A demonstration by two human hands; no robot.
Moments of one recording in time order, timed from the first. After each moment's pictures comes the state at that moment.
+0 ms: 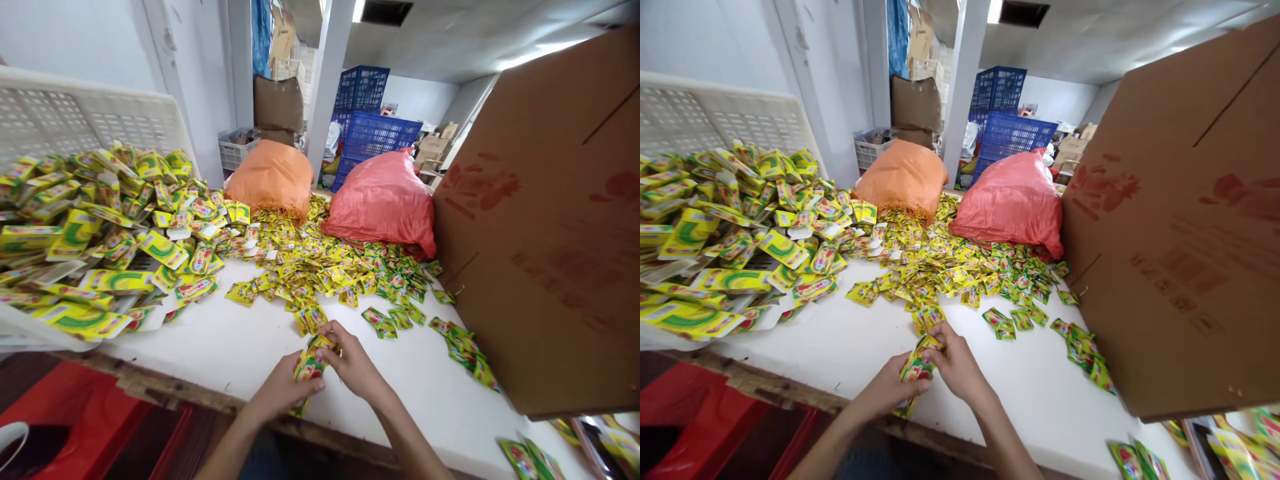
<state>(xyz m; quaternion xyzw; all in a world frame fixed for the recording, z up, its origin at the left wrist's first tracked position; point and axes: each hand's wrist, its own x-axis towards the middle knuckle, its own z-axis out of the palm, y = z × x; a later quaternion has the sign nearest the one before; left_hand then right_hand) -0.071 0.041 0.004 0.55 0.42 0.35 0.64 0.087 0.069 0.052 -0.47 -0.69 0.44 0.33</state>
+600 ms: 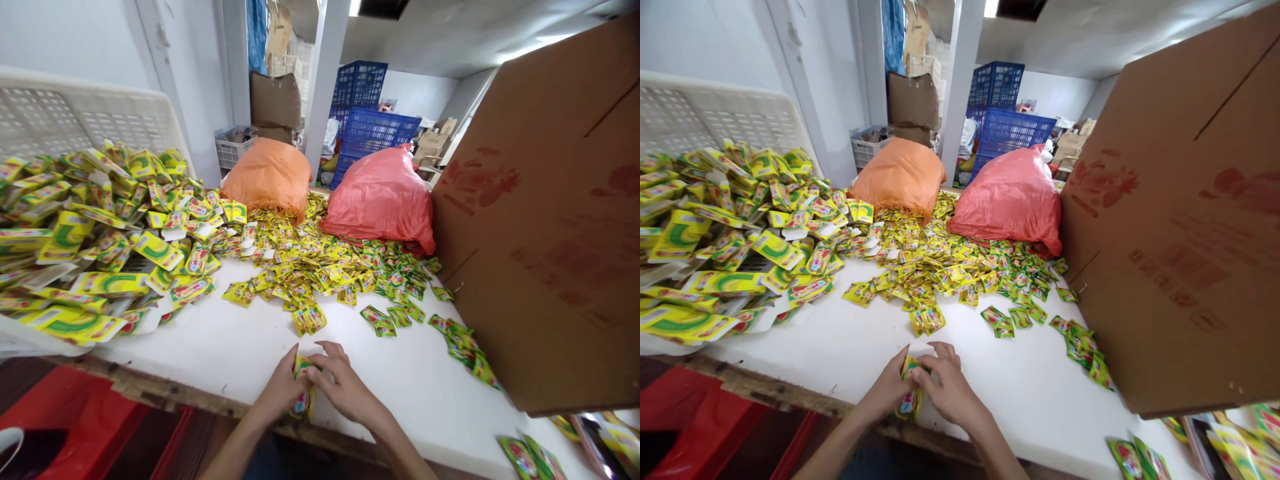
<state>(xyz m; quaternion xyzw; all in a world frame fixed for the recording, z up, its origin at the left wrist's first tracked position) -0.062 0.045 -0.014 0.53 0.43 0.44 0.59 0.086 0.045 0.037 -0.49 -0.77 0.33 0.24</state>
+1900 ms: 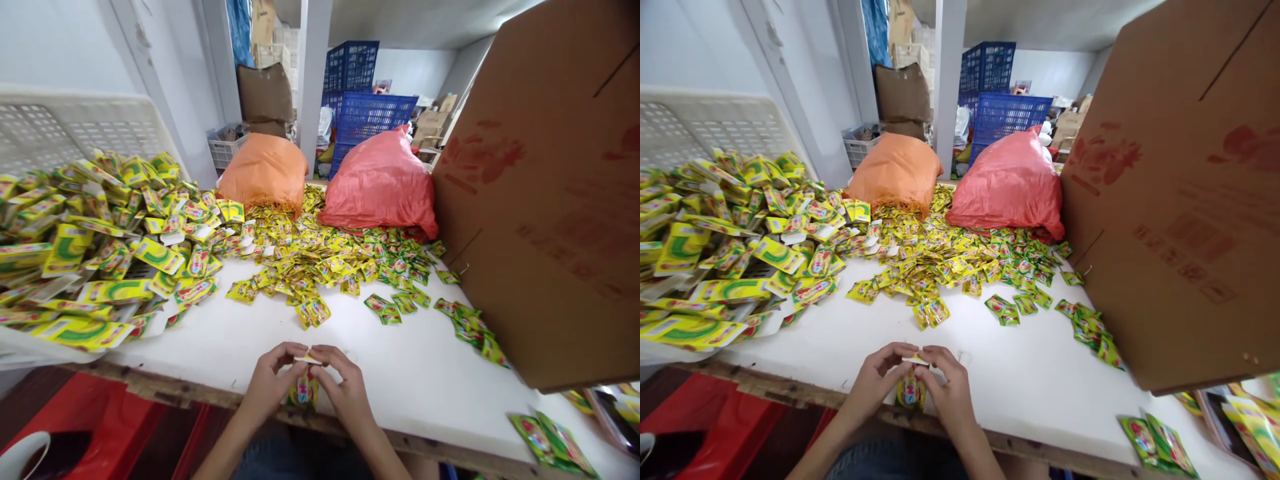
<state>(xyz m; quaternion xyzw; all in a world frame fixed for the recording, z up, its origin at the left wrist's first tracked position) -0.092 0.034 0.017 0.57 0.44 0.45 0.53 0.068 0.021 0.005 -0.47 -0.63 0.38 0.48</state>
